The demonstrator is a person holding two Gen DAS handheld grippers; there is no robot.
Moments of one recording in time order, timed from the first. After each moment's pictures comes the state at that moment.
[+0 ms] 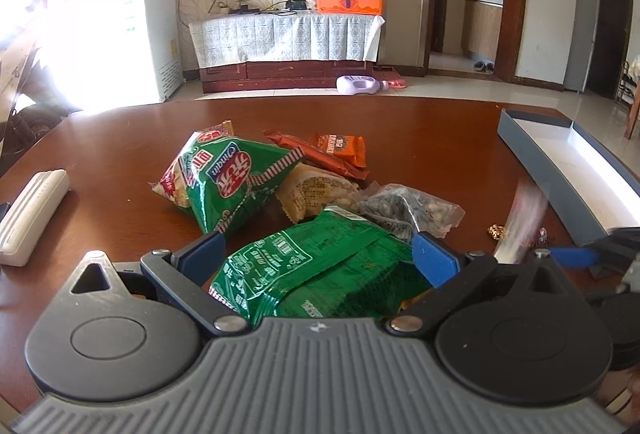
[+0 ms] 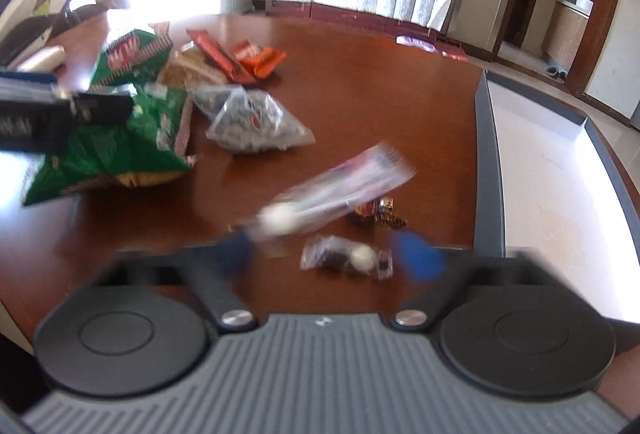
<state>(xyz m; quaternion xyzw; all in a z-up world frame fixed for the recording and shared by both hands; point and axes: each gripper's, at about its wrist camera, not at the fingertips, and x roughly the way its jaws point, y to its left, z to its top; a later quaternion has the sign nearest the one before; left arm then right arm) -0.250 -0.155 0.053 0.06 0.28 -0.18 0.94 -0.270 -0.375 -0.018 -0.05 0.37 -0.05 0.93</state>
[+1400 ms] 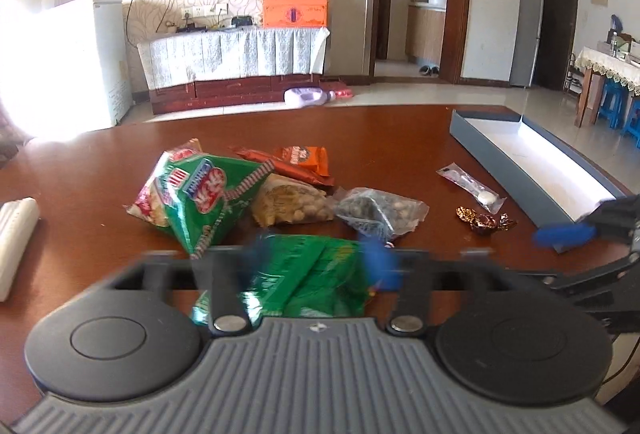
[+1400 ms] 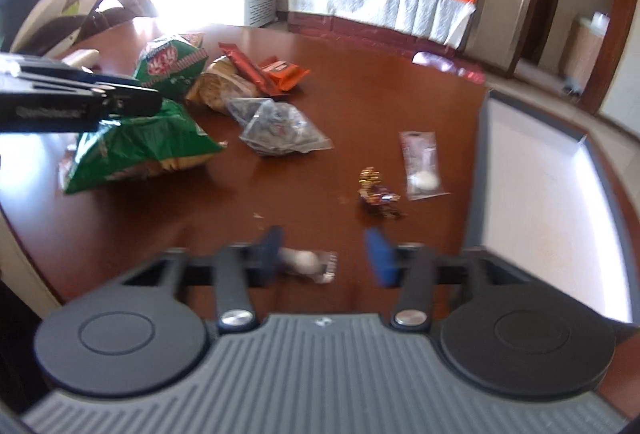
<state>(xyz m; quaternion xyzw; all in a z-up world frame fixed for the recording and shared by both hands) -0.260 -0.128 0.063 0.06 0.25 -0.27 0.93 -0.304 -0.375 0.001 -0.07 0.34 -0.02 0.94</state>
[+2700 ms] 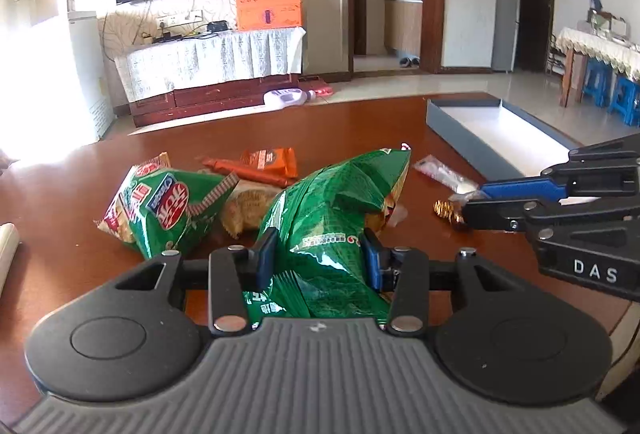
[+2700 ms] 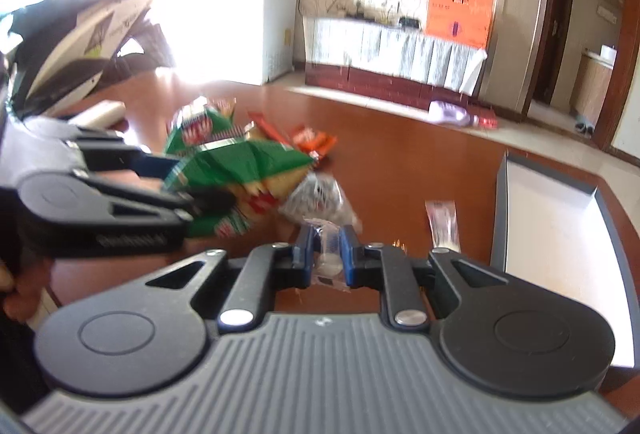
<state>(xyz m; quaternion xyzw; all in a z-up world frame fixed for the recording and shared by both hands) -0.258 -0.162 0.059 0.09 0.25 -0.29 0.92 -0.298 -0.354 0.033 -0.05 0.27 0.01 0.96</state>
